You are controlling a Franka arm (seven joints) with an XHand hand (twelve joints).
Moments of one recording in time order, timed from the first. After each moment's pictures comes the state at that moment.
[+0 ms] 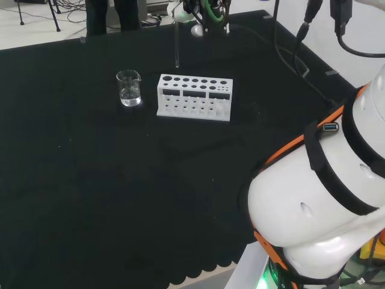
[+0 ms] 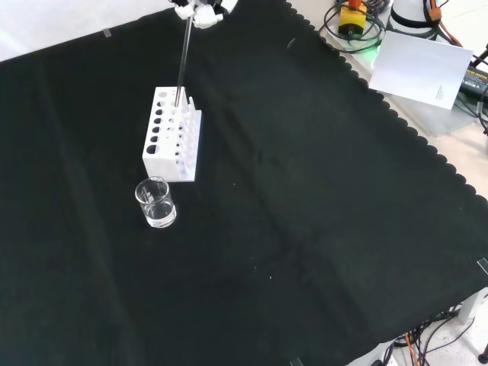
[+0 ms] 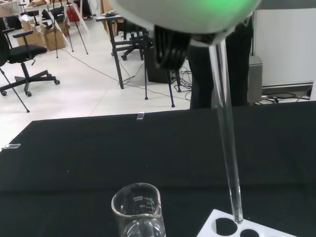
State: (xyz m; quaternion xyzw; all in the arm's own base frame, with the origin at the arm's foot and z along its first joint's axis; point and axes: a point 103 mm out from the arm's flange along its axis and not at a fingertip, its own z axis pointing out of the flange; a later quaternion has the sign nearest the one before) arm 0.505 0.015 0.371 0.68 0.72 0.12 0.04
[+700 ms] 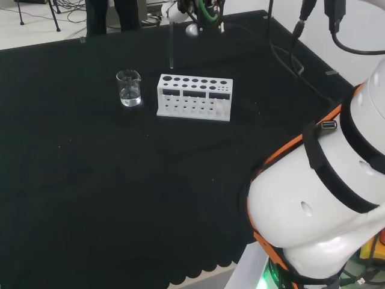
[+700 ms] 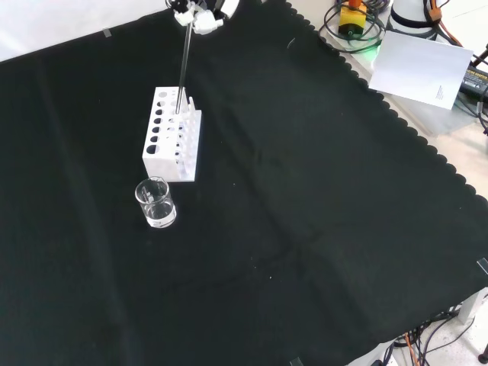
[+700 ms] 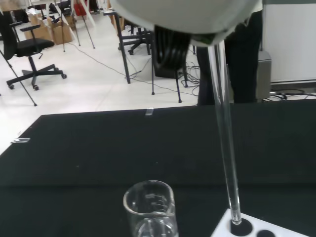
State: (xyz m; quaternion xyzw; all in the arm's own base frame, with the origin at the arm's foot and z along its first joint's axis) arm 0.513 0.030 0.370 0.67 0.73 0.11 0.03
